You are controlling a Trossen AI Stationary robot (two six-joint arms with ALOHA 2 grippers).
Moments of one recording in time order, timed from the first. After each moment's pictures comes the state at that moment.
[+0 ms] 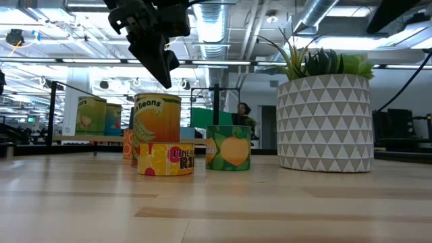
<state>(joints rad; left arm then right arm) 0.10 1.48 1.13 -0.74 0.17 0.13 0.76 1.64 1.40 -1.57 0.78 1.25</state>
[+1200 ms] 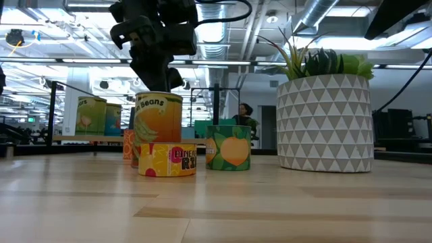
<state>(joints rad) 0.07 1.60 1.12 -0.70 0.21 0.08 0.75 1.64 1.38 -1.56 0.79 1.25</state>
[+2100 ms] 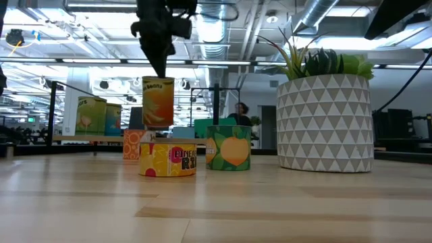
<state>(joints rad) 0.31 1.60 1.52 -1.23 -0.10 0.28 0.75 1.64 1.38 -1.57 0.79 1.25</state>
